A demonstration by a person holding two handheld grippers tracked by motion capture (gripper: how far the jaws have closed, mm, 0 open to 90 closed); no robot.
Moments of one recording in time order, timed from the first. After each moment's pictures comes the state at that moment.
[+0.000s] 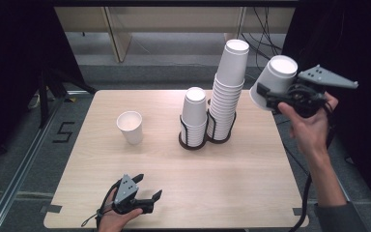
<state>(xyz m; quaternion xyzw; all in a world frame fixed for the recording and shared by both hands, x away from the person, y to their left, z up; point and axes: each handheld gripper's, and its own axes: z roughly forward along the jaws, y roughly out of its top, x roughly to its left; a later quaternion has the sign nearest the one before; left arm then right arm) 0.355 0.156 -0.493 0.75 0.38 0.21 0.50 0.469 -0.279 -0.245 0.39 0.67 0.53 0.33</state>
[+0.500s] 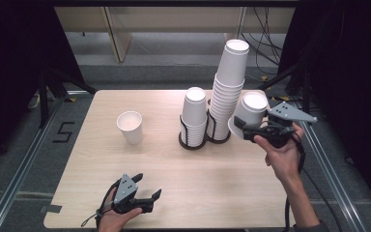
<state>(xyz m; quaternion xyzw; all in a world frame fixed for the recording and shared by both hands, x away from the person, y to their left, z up) 0.356 0.157 -0.494 0.75 0.38 0.21 0.50 0.456 -0.245 -0.328 0.38 0.70 0.54 0.26</state>
